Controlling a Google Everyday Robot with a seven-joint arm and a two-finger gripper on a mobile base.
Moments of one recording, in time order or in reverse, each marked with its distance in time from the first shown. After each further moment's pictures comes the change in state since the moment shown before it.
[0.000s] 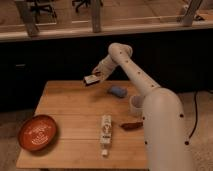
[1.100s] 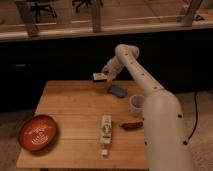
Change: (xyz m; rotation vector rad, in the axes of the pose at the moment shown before) arm 0.062 0.027 -0.007 0.007 0.119 0.259
